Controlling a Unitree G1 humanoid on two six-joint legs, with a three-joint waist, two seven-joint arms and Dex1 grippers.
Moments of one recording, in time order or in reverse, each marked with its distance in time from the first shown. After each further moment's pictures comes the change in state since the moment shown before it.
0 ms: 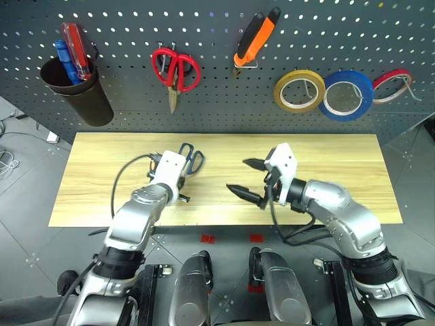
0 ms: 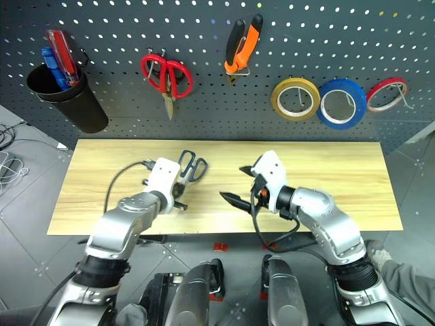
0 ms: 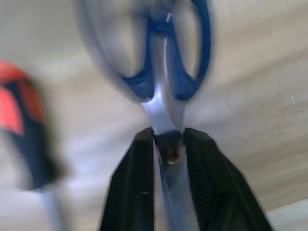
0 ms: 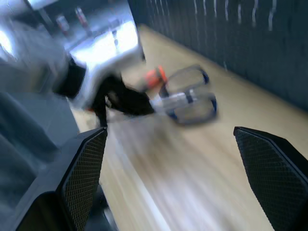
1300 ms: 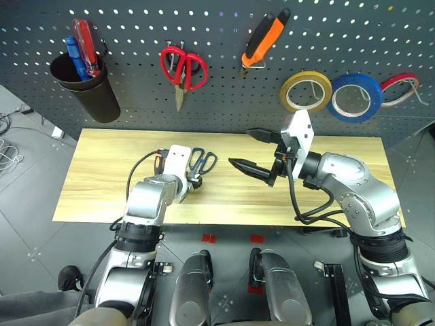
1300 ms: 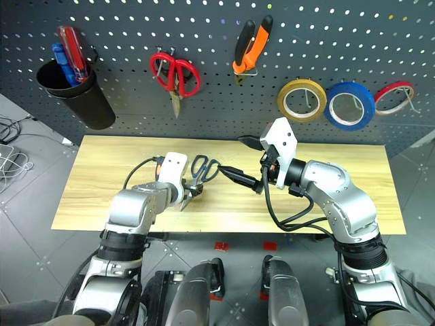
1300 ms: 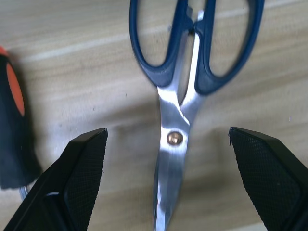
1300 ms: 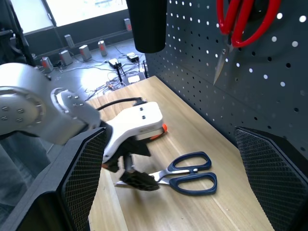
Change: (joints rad) left arm -0.255 -0.204 0.073 0.345 0.036 0.301 0.025; right arm -0.115 -0.077 -0.017 0.046 -0.003 -0.028 0.056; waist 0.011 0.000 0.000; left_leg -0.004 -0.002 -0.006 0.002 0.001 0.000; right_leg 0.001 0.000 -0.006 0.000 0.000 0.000
